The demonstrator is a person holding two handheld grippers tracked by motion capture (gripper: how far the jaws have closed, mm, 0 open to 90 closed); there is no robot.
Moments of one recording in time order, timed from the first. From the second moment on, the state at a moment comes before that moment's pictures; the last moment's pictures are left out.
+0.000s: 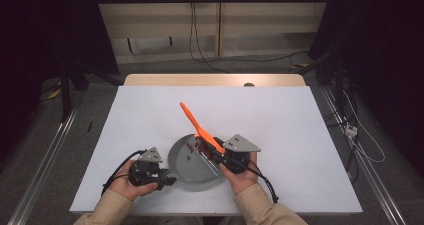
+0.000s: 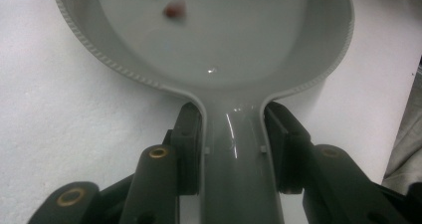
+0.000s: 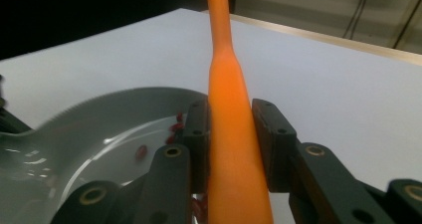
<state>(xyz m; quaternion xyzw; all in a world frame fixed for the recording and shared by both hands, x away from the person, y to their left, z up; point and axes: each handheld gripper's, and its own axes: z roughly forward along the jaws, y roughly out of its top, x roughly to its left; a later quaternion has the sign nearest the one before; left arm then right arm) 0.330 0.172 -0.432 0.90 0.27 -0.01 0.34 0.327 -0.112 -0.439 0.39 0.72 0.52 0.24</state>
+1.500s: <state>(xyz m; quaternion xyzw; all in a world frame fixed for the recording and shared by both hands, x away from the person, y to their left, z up) 0.327 0.174 -0.431 0.90 0.27 -0.01 0.34 0.323 -0.116 -0.435 0.39 0.70 0.56 0.23</state>
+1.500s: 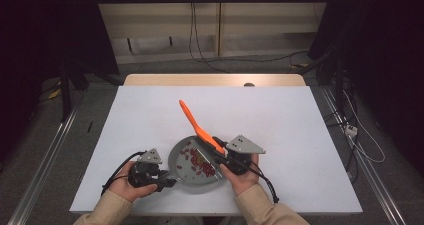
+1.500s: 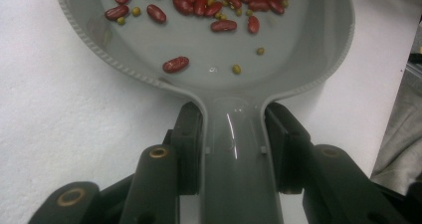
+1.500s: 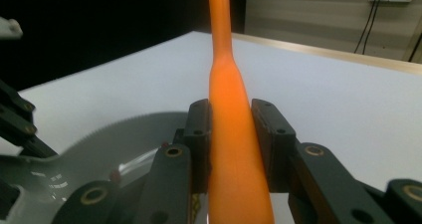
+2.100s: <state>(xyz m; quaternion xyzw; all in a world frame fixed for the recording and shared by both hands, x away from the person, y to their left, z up) 0.335 0.177 -0.431 0.90 0.28 -0.02 0.34 0.372 -0.127 -0.447 0.37 0.74 0.50 0.27</state>
